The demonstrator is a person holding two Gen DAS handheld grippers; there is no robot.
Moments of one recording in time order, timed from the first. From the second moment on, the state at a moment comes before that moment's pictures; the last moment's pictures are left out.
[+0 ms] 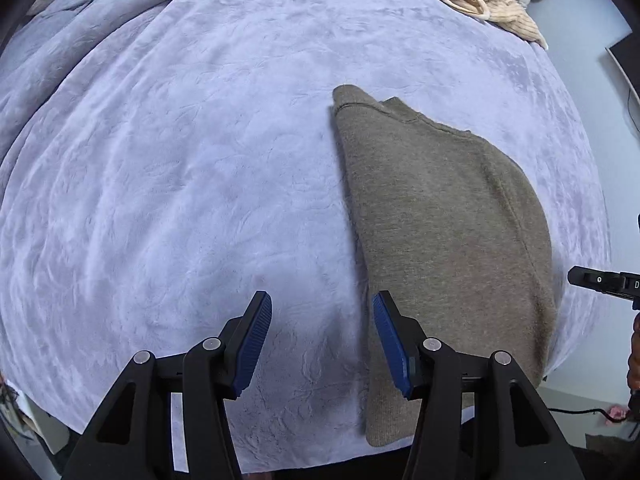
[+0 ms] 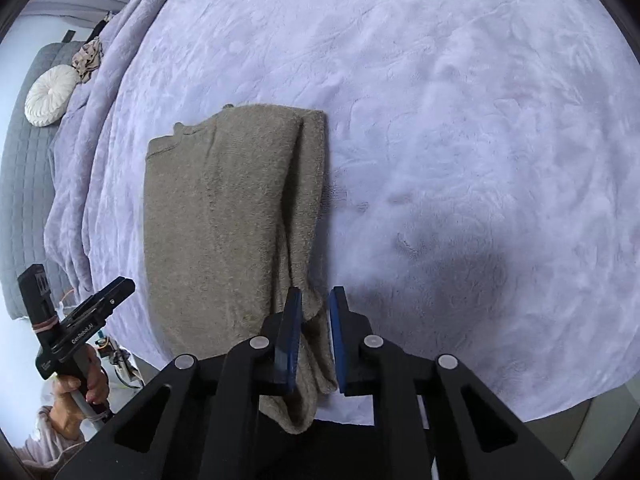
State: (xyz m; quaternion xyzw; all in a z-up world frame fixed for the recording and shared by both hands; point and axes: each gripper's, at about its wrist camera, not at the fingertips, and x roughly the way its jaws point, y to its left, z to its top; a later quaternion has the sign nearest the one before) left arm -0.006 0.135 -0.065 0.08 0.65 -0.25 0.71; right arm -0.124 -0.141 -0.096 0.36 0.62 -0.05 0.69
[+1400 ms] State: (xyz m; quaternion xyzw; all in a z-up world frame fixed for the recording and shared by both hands) left arm -0.027 0.070 -0.081 0.14 0.66 -0.30 0.68; right arm -0.125 -0.107 -0.095 0.31 0.63 -0.03 0.71
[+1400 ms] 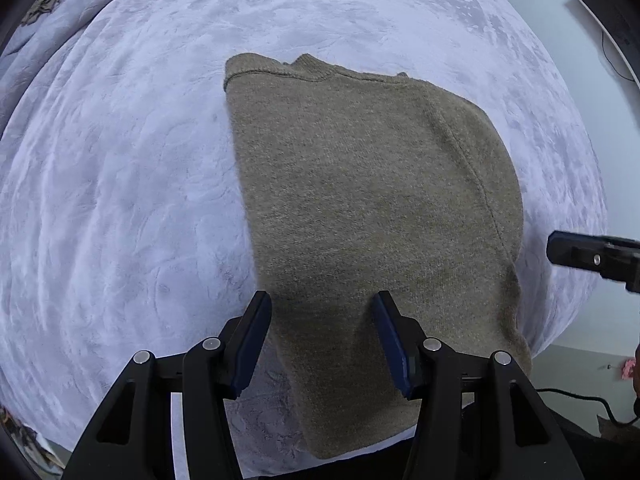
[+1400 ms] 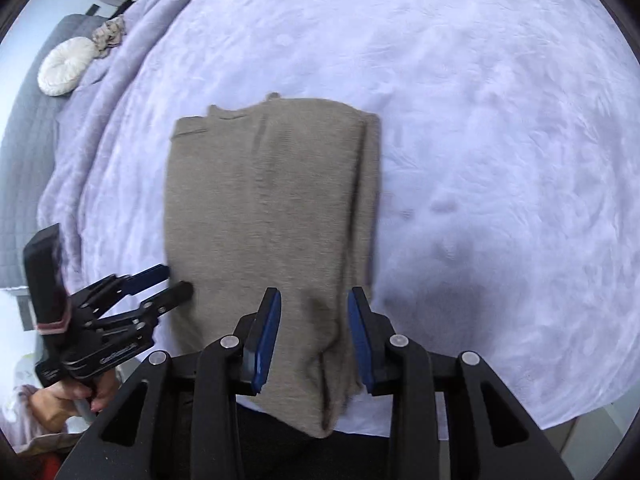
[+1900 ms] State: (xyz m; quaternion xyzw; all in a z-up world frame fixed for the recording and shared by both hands) left arm -0.030 0.092 -0.081 0.16 0.66 -0.29 0.67; right arm -0.201 -0.086 -0.177 0.23 0.77 -0.05 0.60
